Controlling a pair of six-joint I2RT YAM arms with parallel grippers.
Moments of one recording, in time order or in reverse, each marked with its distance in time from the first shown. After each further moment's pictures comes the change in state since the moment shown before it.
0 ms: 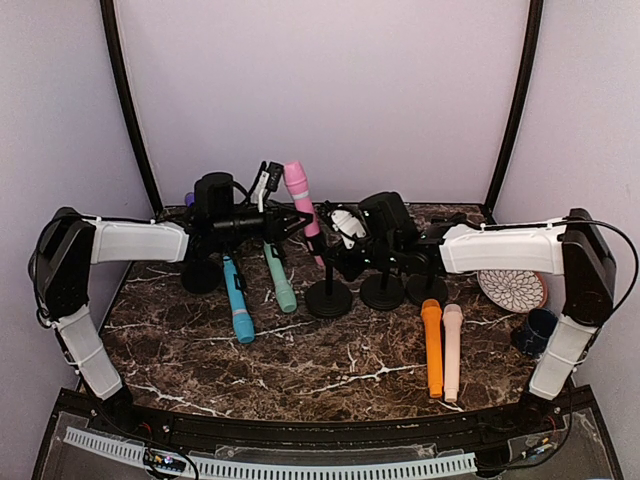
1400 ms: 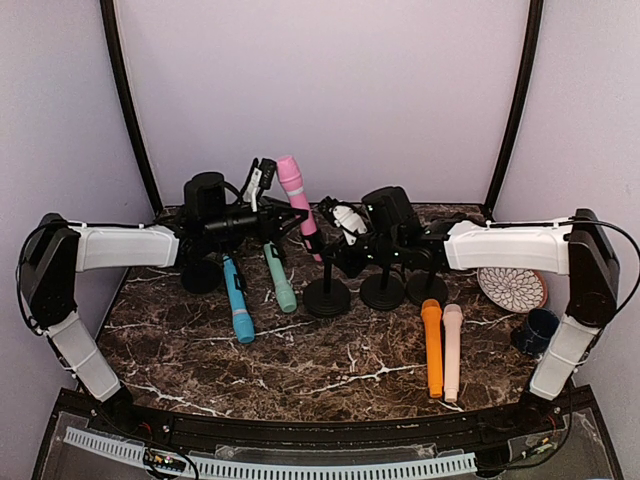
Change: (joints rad) left arm -0.014 -0.084 -0.058 0.019 -0.042 0.048; right arm -0.011 -0.021 0.011 -0.019 -0.061 -0.003
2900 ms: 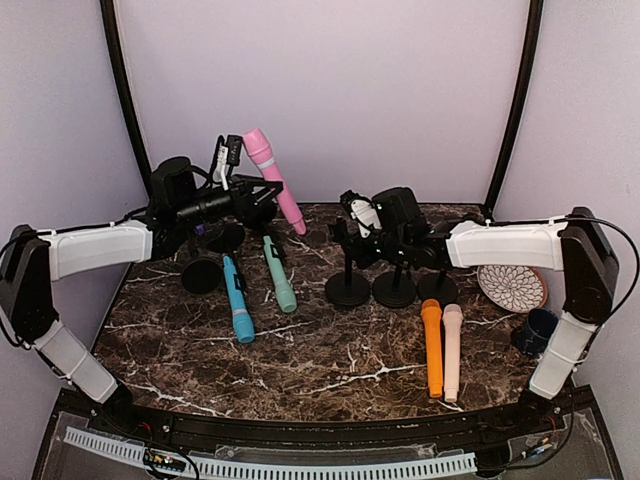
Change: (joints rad) left arm 0.077 -0.130 -0.016 0.018 0.010 -0.087; right arm -0.064 0.015 -0.039 0.053 0.146 0.077
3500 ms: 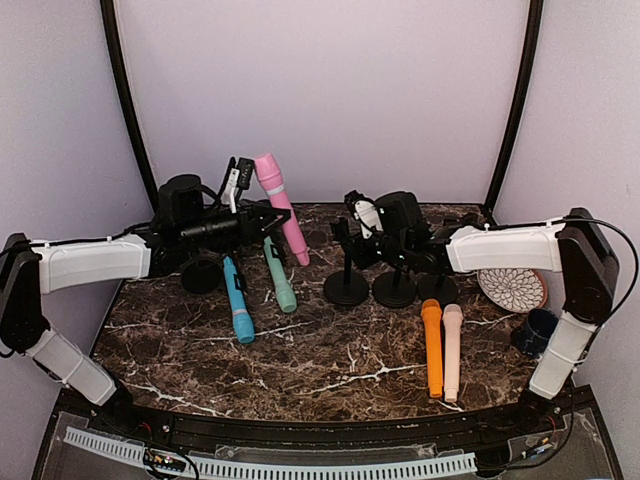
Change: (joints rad) left arm -0.083 -0.070 -0.108 -0.090 -0.072 -0.012; right arm -0.003 0.000 -0.046 0.095 0.021 0.047
